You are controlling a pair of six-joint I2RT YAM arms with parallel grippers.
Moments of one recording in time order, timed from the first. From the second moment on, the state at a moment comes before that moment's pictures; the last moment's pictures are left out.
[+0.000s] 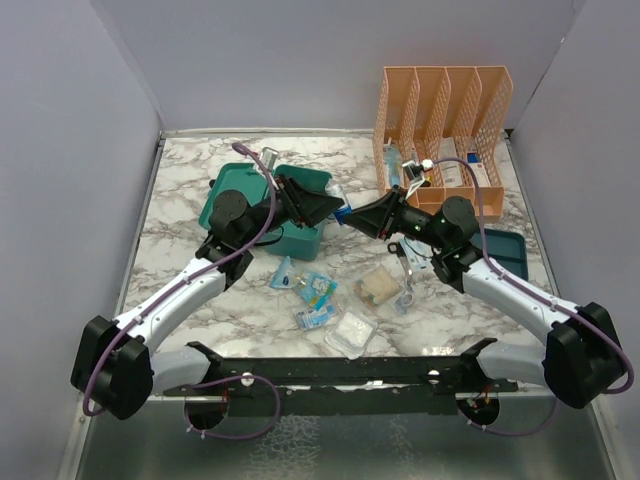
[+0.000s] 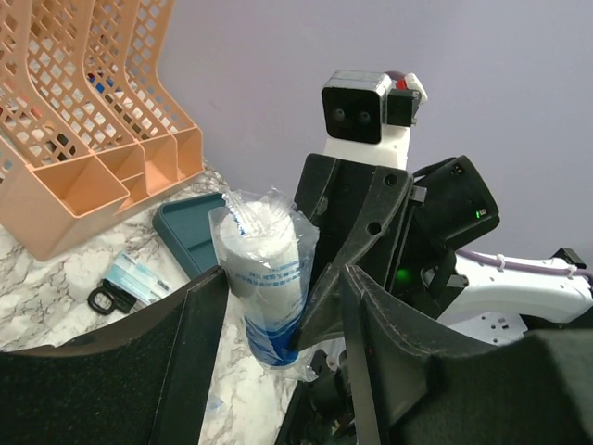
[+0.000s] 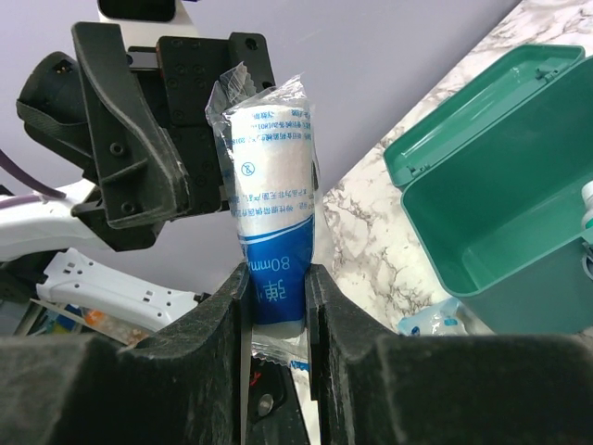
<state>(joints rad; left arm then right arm) -0.53 1.17 0.80 0.57 0.51 -0.90 0.53 1.21 0.70 0.69 -0.62 0.81</state>
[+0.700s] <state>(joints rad) -0.58 1.20 0.74 0.58 0.43 -0.89 0.53 1.23 0.71 0.63 -0.63 0.78</state>
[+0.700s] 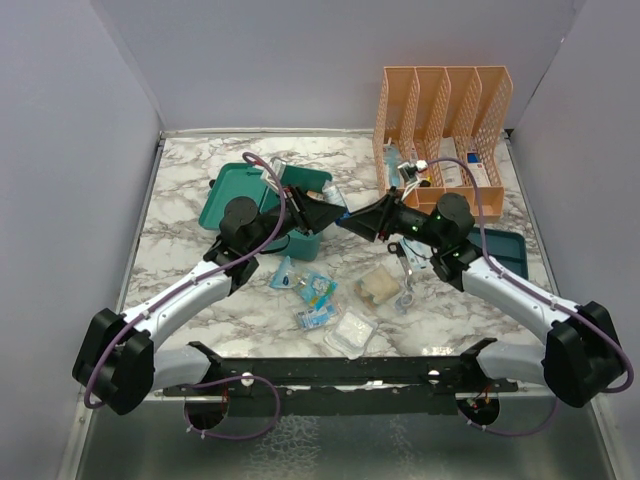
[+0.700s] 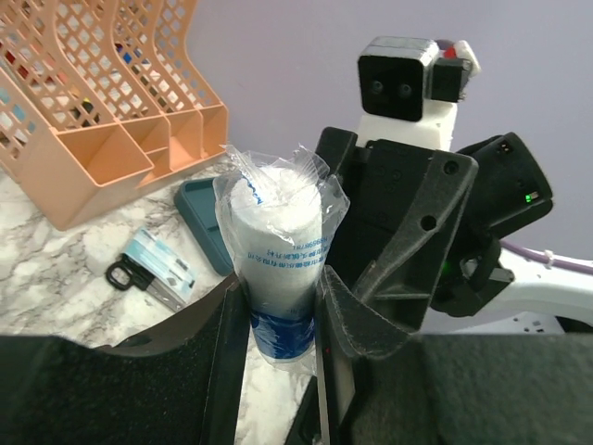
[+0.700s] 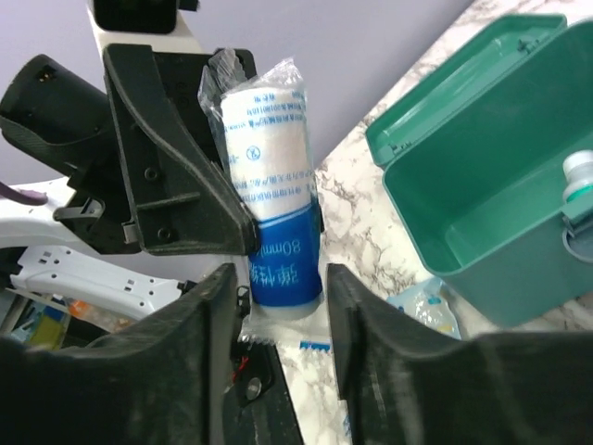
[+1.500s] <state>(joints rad) -0.56 1.15 0.99 -0.21 0.23 -0.44 0.53 0.89 0.82 -0.14 -0.21 0.62</state>
